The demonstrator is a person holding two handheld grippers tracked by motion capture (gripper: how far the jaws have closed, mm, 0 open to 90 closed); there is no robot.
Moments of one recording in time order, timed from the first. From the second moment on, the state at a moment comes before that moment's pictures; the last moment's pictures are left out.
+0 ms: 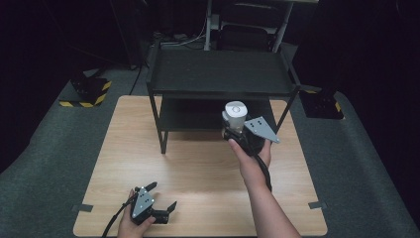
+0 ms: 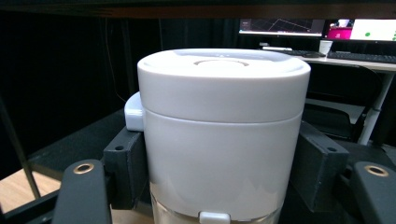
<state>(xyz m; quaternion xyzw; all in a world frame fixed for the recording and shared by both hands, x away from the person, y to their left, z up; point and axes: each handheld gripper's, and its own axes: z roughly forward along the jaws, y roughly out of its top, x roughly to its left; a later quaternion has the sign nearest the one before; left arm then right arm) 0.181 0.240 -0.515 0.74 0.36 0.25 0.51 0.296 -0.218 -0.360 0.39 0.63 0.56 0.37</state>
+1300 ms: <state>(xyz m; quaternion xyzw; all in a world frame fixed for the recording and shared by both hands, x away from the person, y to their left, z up) 0.182 0.243 -0.516 0.74 0.35 0.25 0.52 0.372 -0.161 -0.383 0.41 0.60 0.57 0.39</state>
